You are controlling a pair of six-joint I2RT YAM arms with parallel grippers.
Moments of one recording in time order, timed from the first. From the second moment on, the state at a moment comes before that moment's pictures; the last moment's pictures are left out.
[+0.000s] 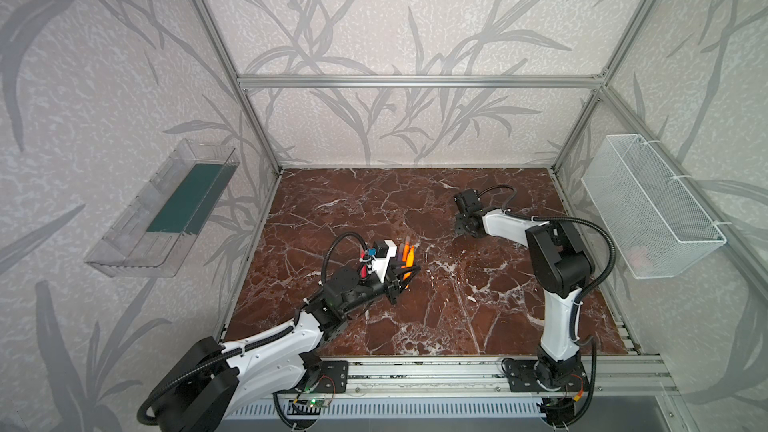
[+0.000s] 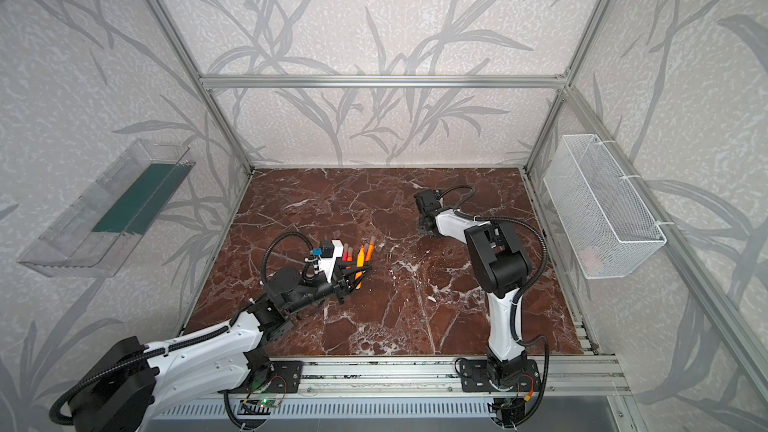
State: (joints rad) left arm -0.75 1.00 0.27 0.72 0.33 -0.35; right arm 0.40 2.03 1.31 -0.35 0.31 0.48
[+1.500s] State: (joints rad) left arm -0.75 1.36 0.39 0.83 0.35 -0.40; right arm 0.42 1.28 0.74 0.24 -0.16 0.62
